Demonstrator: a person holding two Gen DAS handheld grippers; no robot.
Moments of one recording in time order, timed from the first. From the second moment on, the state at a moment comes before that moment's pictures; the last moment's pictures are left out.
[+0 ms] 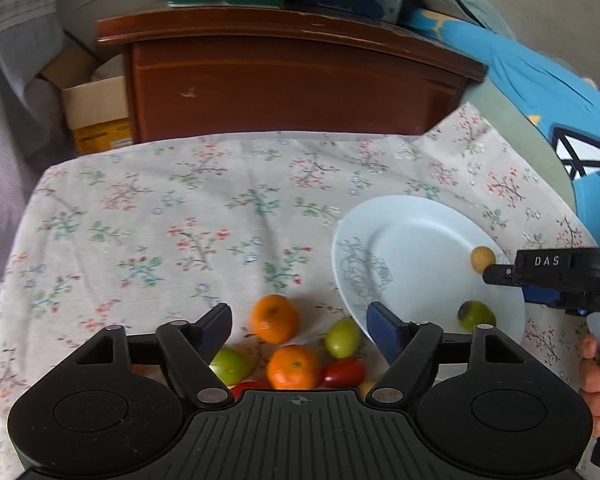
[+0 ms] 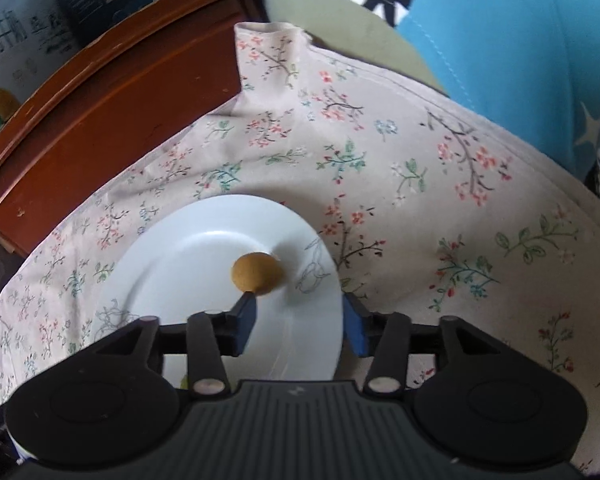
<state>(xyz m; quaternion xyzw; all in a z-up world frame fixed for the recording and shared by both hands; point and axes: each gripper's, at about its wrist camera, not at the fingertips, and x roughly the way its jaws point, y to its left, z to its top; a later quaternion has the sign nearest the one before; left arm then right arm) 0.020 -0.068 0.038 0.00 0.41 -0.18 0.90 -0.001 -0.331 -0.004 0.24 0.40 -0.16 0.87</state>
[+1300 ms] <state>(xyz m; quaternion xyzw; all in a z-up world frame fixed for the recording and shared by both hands) 0.017 0.017 0.033 0.04 0.47 -0.15 0.87 -0.015 -0.277 0.026 0.19 0.37 -0.09 0.90</state>
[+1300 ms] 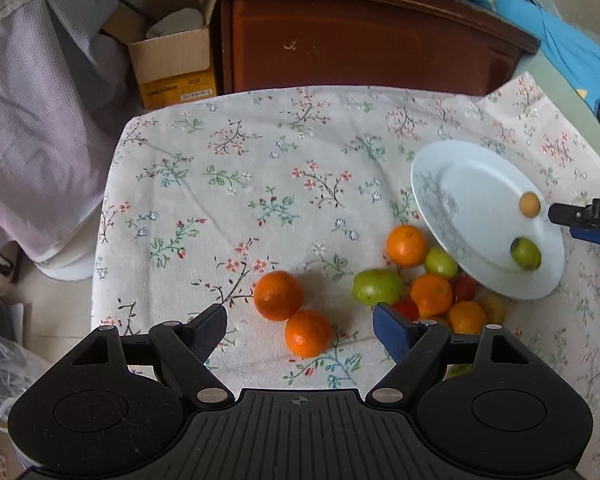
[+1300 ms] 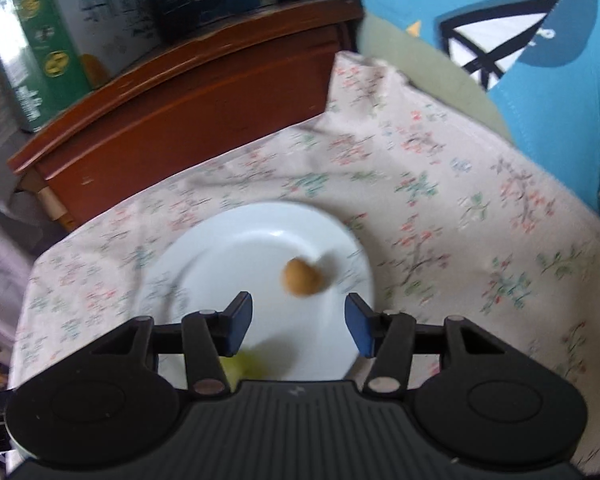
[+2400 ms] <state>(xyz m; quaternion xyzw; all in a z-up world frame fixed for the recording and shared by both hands) 0.011 0.021 0.013 0.04 0.46 -0.16 0.87 -0.069 -0.157 -0.001 0.13 0.43 0.11 0.89</state>
